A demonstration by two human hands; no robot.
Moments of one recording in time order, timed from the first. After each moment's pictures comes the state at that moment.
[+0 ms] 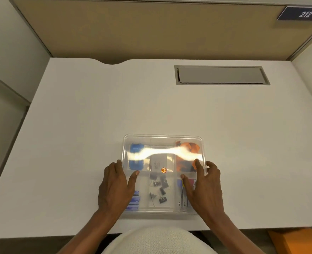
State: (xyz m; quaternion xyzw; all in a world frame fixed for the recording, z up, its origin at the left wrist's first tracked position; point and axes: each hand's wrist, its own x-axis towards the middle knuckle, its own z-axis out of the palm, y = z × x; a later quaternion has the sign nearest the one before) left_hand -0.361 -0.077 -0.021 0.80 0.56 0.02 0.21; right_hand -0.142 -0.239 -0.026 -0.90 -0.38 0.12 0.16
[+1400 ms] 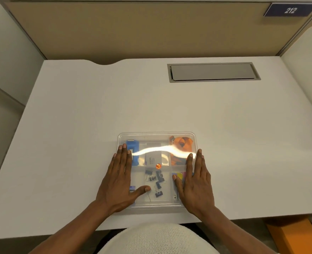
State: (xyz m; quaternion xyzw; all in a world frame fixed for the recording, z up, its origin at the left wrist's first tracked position) left_hand -0.364 -0.073 -0.038 0.92 0.34 -0.01 0.20; right_hand -0.154 -0.251 -0.048 -0.88 -0.44 0.13 0.14
